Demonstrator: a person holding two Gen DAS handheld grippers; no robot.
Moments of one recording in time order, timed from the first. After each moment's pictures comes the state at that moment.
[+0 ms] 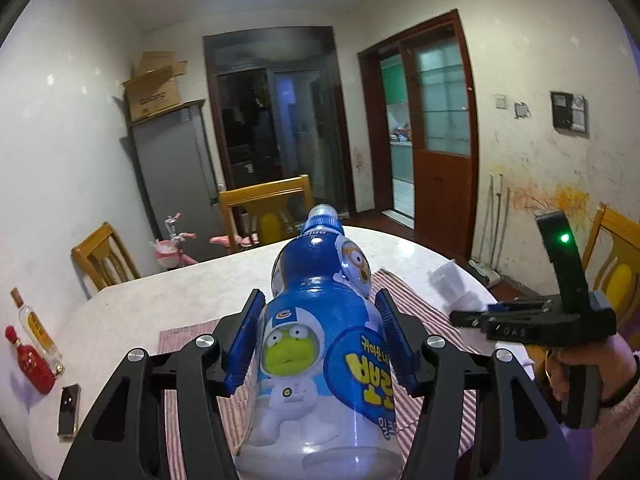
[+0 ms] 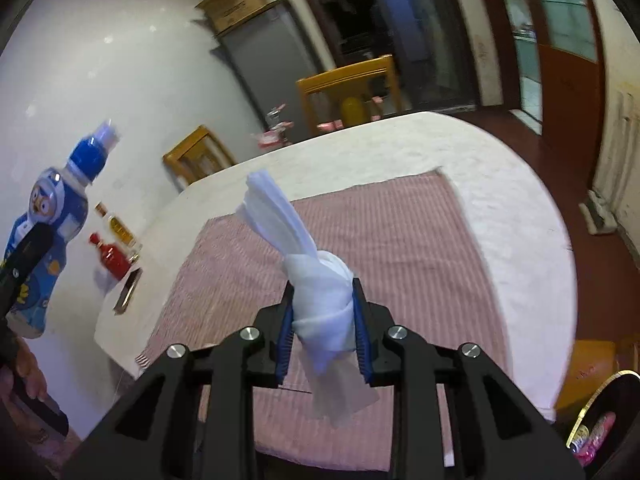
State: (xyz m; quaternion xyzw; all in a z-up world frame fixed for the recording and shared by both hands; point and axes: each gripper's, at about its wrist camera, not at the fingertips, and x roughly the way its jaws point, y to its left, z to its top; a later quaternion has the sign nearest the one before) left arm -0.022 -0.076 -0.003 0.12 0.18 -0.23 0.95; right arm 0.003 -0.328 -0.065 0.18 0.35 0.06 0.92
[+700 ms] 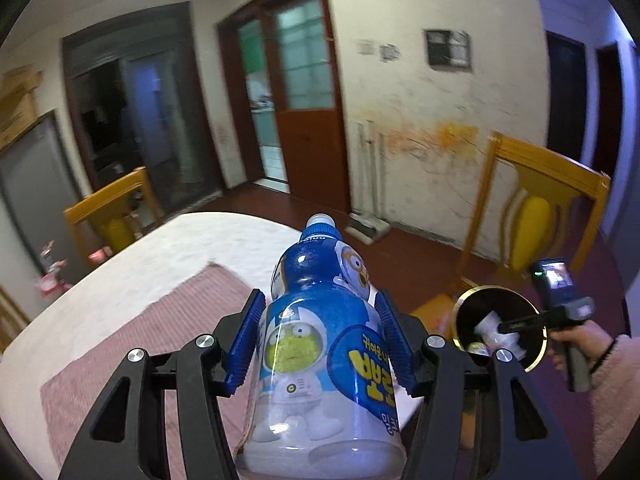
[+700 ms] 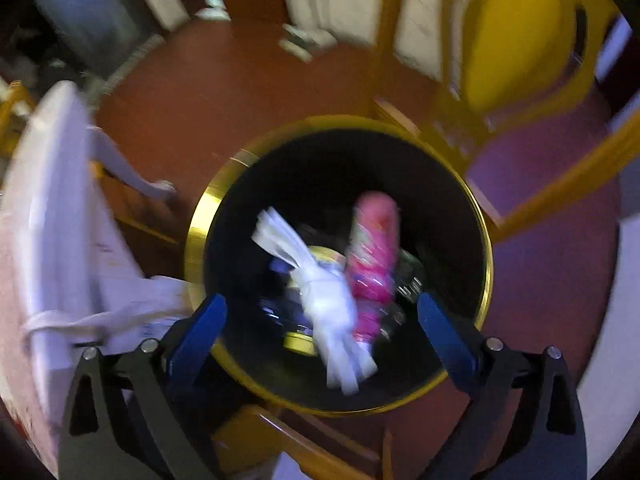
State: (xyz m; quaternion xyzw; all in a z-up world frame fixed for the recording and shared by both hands) left arm -0.034 -0.278 -0.072 0.20 0.23 -0.44 0.84; right arm -0.206 -0.605 -0.279 0.35 0.50 -0.38 0.69
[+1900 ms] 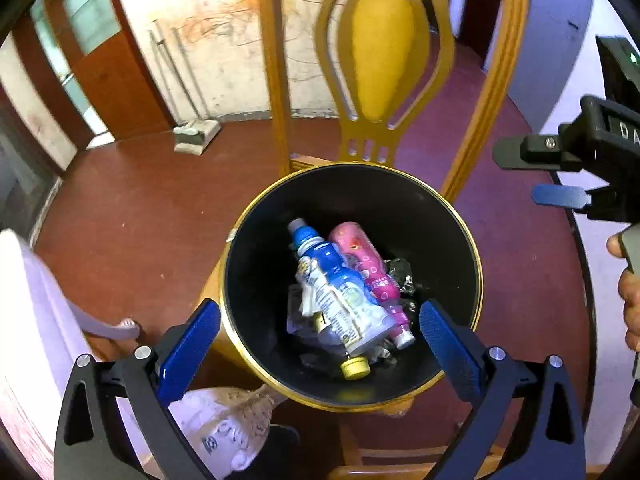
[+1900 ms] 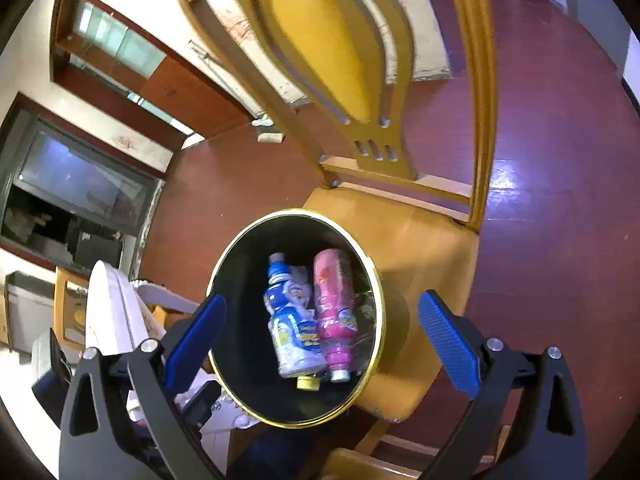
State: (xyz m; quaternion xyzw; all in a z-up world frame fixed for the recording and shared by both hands) left arm -0.156 -0.588 -0.290 0.38 0.35 -0.59 0.62; right arm -0.362 -0.647 -0.252 0.52 0.26 -0.41 0.70
